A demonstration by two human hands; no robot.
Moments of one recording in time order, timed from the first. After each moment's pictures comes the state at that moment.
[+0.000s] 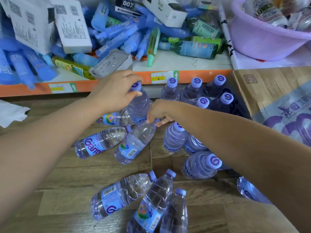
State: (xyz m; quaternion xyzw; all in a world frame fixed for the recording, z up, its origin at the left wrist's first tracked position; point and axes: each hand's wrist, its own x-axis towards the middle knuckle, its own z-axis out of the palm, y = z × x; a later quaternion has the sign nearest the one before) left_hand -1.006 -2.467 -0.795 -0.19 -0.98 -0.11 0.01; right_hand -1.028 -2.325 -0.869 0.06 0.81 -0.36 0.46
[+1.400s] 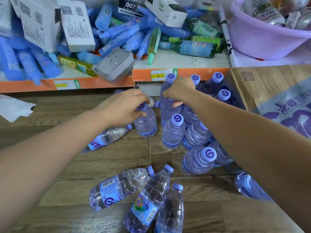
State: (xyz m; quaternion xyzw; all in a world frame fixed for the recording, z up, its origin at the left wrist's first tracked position) left_hand -0.963 -2.447 -0.807 -0.24 -0.96 -0.09 -0.07; right_hand -1.031 -2.277 -0.826 0.02 0.97 -0.14 0.18
